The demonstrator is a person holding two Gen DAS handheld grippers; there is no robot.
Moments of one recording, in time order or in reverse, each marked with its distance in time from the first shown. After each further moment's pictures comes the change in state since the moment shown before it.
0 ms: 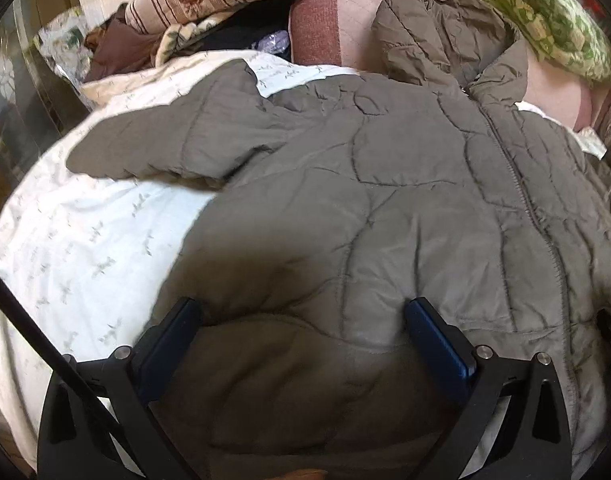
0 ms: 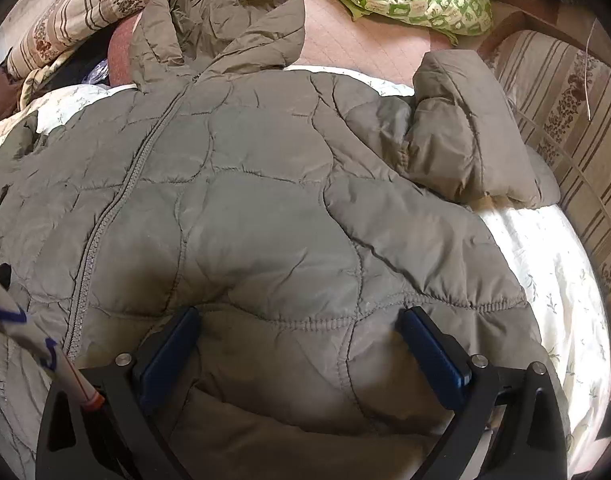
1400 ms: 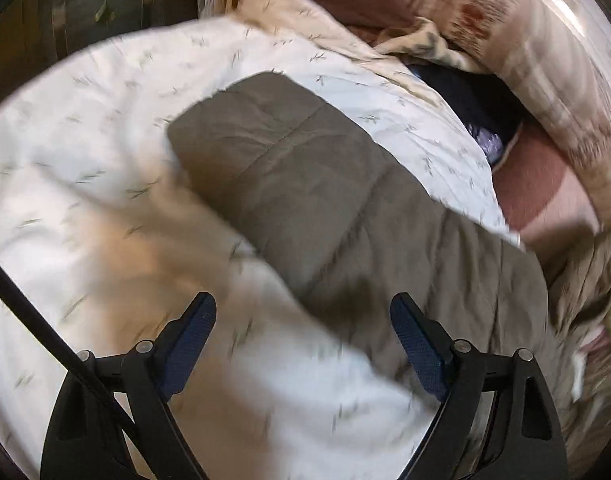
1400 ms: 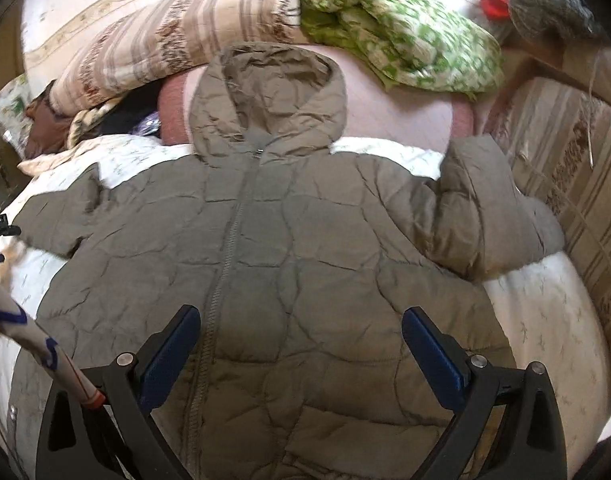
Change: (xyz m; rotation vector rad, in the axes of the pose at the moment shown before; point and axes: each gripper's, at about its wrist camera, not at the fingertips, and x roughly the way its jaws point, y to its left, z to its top) left arm 0.105 0.322 0.119 -0.593 0.075 -0.151; right arm -0.075 0.034 0.030 0.007 -0.153 0.098
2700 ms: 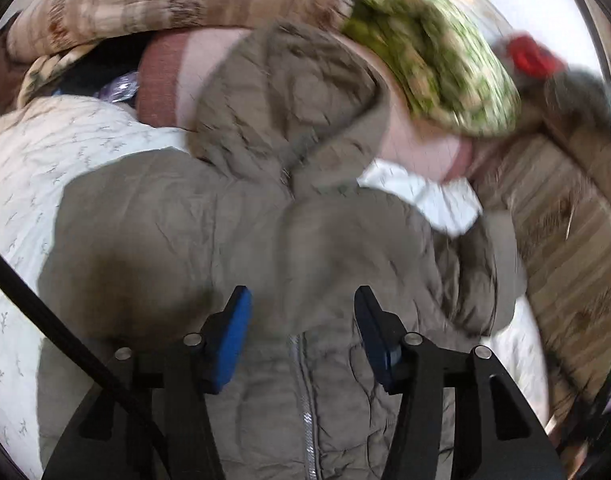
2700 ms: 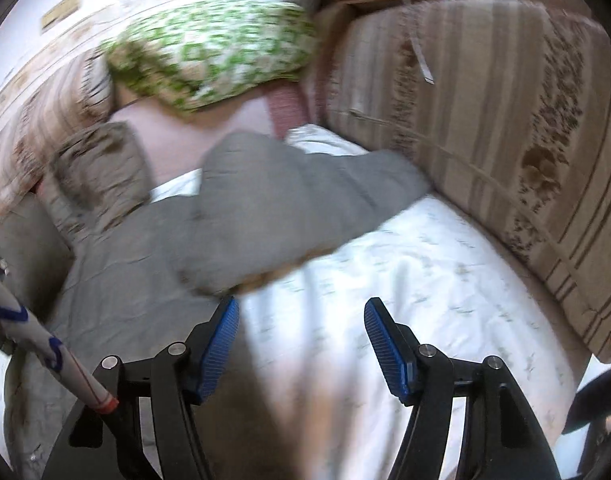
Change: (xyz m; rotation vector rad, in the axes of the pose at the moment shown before) left arm -0.083 -0.364 -0.253 0.643 0.075 -0.321; right arm -0.033 -0.239 -0.015 0.386 -0.042 -0.195
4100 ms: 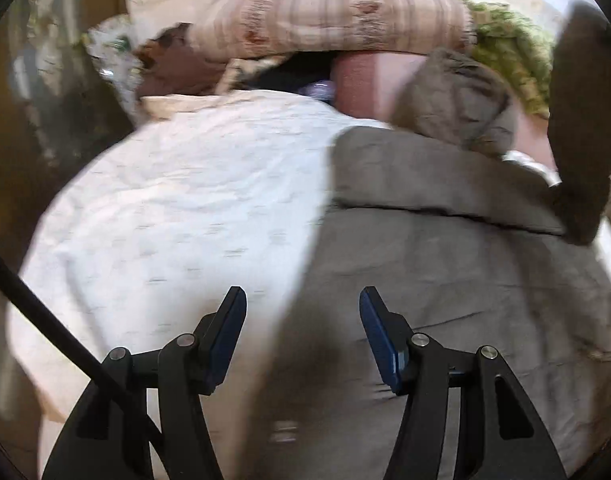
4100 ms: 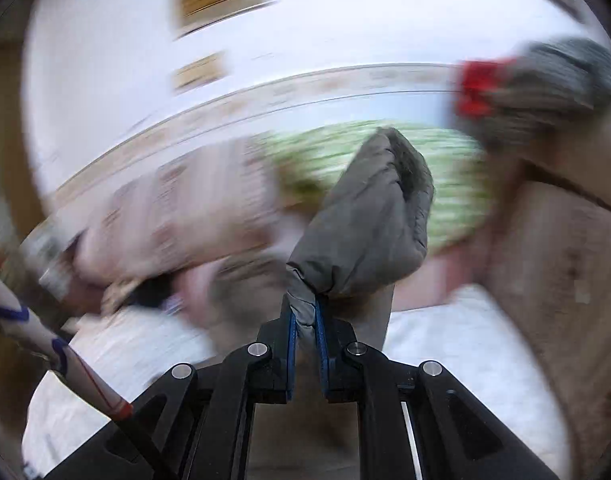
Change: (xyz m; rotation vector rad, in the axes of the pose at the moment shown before) left arm -0.165 0.130 -0.157 -0.075 -0.155 0.534; right arm -0.115 0.213 0.173 -0.266 -0.229 0.468
